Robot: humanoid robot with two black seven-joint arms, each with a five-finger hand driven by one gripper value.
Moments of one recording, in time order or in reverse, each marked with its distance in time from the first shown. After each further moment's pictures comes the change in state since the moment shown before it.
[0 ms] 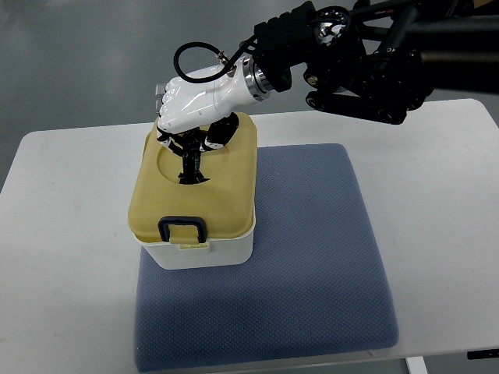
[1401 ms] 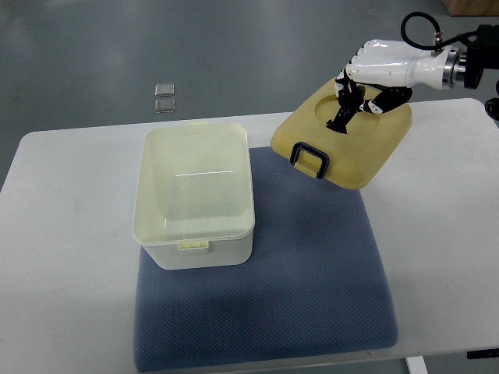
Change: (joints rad) left arm 0.000 0.000 0.000 0.000 0.000 0.000 0.000; right arm -0.448 -0.578 0.309 -0.010 -0.218 -0.050 0.000
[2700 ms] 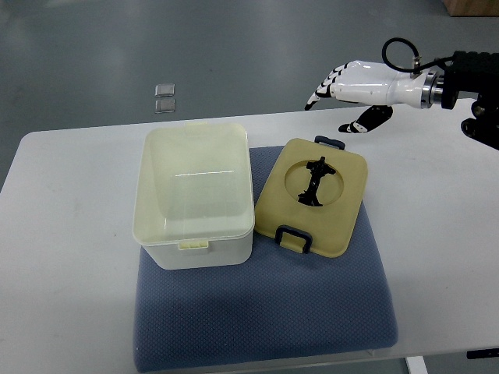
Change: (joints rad) left arm 0.000 0.000 0.000 0.000 0.000 0.000 0.000; right arm -0.090 0.049 0.271 -0.027 0.025 0.137 0.000
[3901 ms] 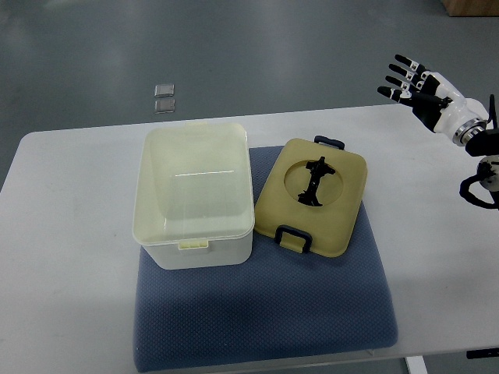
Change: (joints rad) left arm 0.000 0.000 0.000 0.000 0.000 0.000 0.000; right arm -0.576 0.290 1.083 -0.309 0.809 0.423 -0.415
